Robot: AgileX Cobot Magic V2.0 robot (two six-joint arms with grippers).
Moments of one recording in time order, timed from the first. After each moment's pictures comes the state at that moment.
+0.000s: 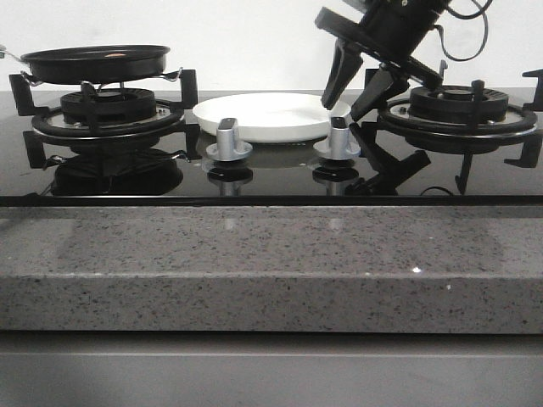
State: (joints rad) left arm -0.06 0.43 -0.71 0.07 0.56 -0.09; right arm 0.13 2.31 -2.28 0.51 1.24 0.00
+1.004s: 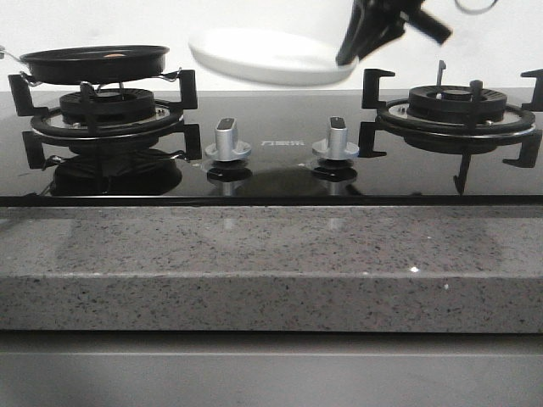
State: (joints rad) left arm -0.06 0.43 -0.71 0.07 0.56 -0.09; right arm 0.13 2.17 -2.28 0.50 1.25 -0.02
